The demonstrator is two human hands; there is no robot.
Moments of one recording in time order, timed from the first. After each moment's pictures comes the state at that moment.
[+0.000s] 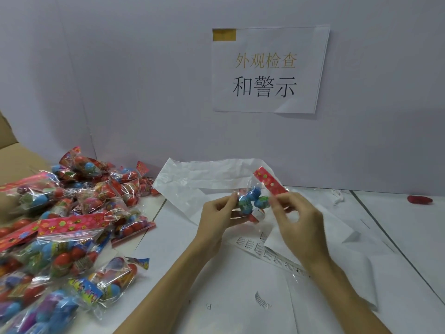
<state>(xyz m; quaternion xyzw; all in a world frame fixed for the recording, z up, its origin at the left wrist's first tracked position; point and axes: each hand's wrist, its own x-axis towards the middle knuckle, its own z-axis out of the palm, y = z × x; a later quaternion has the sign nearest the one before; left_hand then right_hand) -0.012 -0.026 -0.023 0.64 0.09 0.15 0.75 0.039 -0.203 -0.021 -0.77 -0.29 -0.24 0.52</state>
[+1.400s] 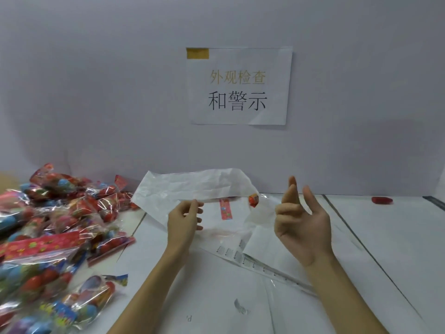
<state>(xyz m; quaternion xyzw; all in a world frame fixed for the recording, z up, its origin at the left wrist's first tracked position) -0.008 -0.006 -0.023 0.69 0.22 0.28 0.63 0.050 -0.254 0.010 -0.10 -0.11 0.34 0.93</state>
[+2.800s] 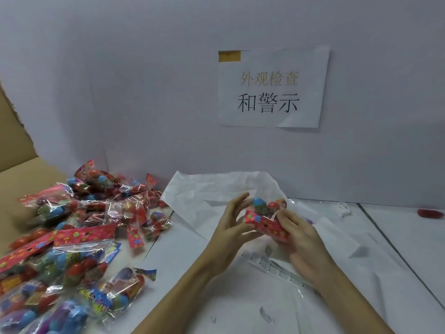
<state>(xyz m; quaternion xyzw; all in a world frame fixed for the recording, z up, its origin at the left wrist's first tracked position) -0.015 -0.026 -0.029 0.58 -0.06 0.11 0.80 0.053 -0.199 -0.027 -0.51 -0.15 0.18 0.83</state>
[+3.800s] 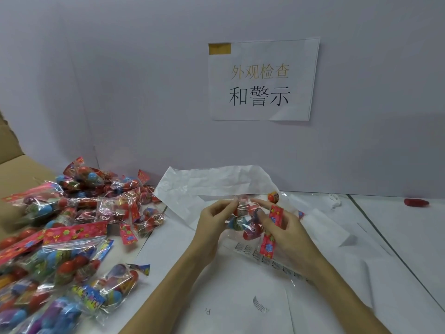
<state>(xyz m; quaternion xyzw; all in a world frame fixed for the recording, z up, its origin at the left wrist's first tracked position) -0.017 -0.021 -0.018 0.60 0.09 0.15 0.78 0.044 -0.196 -0.029 -0.62 -0.24 0.18 0.73</state>
